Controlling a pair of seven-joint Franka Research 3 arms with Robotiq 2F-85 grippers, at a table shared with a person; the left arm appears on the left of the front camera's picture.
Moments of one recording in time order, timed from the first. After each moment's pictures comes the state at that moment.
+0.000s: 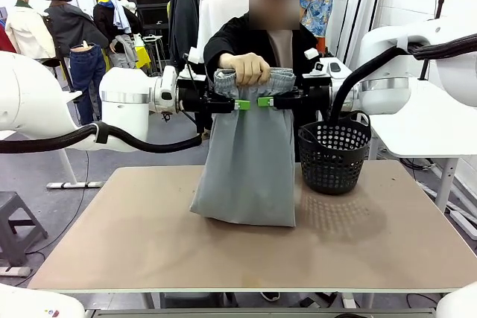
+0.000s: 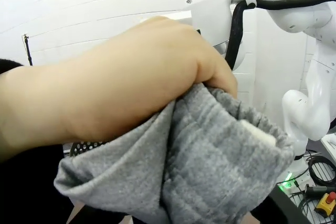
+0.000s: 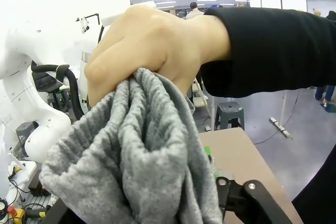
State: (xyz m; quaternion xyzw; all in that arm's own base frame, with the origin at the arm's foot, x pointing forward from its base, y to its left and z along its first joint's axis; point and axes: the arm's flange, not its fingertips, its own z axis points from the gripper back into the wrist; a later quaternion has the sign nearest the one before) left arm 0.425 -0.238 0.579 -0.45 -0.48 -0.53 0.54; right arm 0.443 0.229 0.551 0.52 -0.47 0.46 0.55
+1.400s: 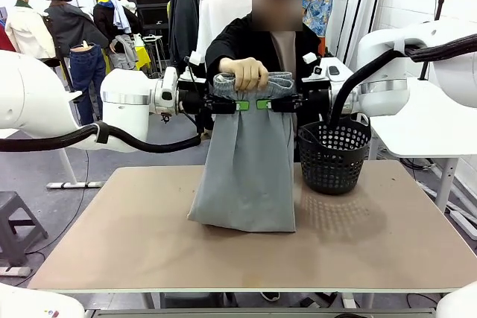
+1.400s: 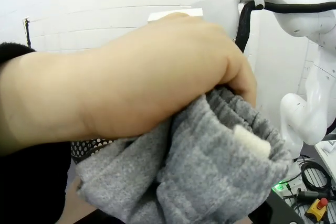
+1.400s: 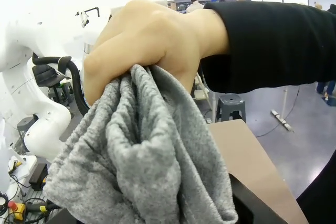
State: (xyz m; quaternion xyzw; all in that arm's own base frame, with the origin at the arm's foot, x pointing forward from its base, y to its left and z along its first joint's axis) left arm 0.433 -0.236 0.570 -0.46 -0.46 -0.51 0.56; right arm 0.445 0.229 0.543 0.51 -0.46 0.47 0.55
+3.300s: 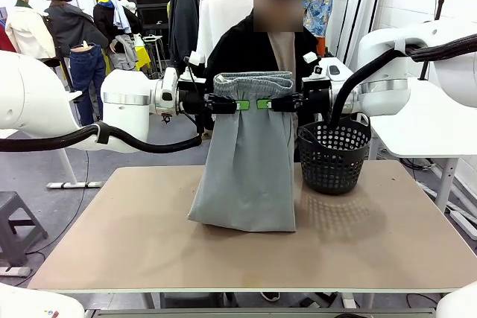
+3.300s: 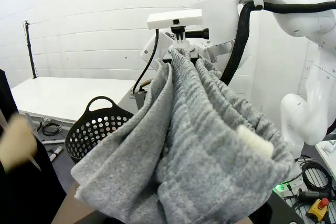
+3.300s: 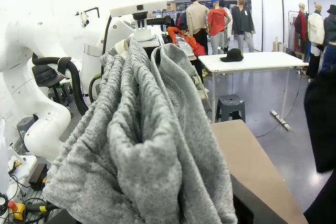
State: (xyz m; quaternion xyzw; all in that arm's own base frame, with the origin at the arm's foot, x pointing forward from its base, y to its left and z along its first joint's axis) left arm 0.432 -0.237 0.570 -0.46 -0.46 -0.51 0.56; right arm 0.445 0.228 0.543 0.51 -0.46 0.47 0.55
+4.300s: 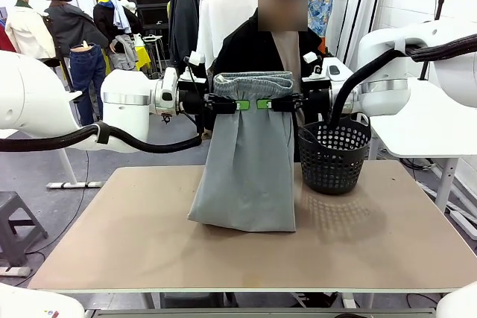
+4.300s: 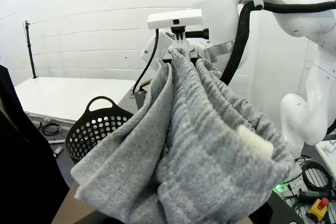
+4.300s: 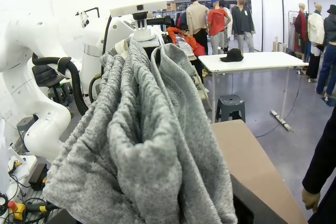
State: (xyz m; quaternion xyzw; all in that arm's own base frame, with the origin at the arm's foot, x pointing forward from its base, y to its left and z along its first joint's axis) left arm 0.432 -0.237 0.570 -0.46 -0.46 -0.51 0.56; right arm 0.445 0.228 0.543 0.51 -0.46 0.47 0.55
